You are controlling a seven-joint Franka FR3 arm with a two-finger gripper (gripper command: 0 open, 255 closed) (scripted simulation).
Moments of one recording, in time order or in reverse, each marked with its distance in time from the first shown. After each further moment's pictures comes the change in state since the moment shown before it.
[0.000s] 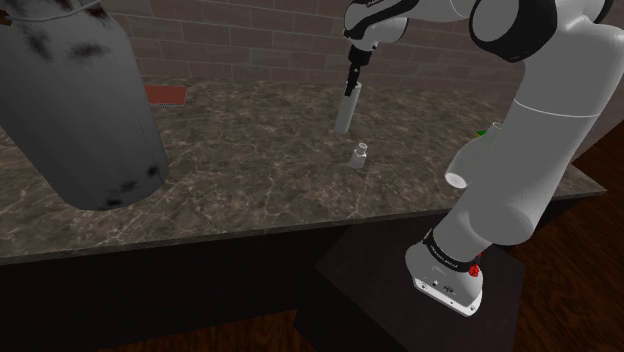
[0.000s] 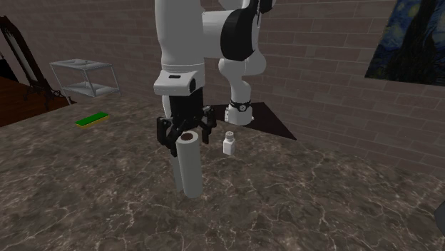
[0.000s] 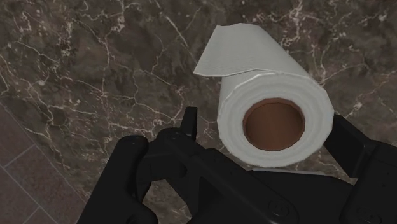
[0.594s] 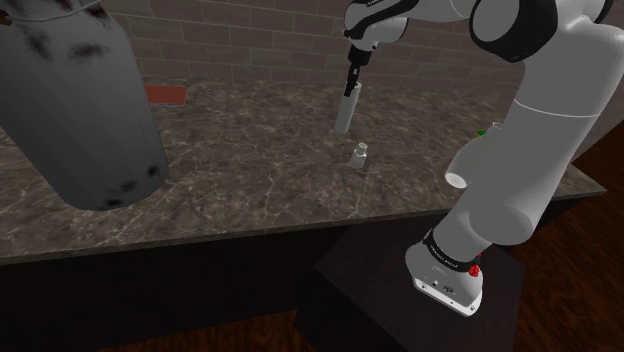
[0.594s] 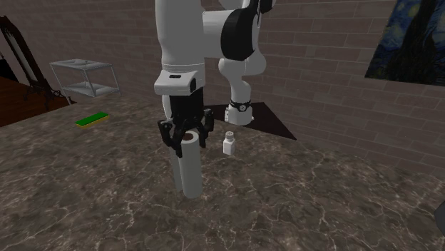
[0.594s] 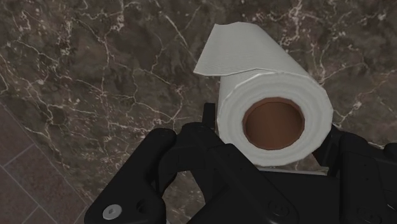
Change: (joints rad) arm 0.001 -0.001 0.001 0.000 0.001 -0.001 0.000
